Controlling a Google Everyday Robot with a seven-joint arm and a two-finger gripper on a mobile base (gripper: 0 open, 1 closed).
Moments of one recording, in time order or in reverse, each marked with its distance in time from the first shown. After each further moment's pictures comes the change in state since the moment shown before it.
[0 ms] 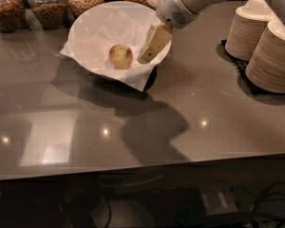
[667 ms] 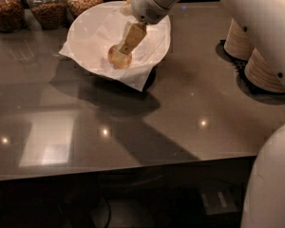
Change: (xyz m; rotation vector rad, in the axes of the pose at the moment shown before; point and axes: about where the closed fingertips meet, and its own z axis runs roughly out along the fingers) arm -0.031 -0.016 0.058 -0.082 0.008 -0.071
